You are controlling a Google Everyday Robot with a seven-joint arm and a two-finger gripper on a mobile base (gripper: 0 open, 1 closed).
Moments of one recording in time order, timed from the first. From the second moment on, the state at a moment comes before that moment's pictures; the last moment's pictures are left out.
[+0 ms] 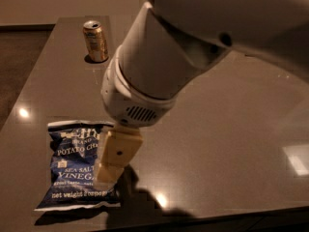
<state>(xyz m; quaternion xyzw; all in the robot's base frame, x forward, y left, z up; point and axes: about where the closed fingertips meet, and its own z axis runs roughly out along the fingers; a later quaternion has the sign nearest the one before) 0.355 0.068 0.957 -0.70 0.66 0.12 0.24</state>
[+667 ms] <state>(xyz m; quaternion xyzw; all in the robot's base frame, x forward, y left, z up) 0.380 0.113 0.911 -0.71 0.65 0.14 0.21</state>
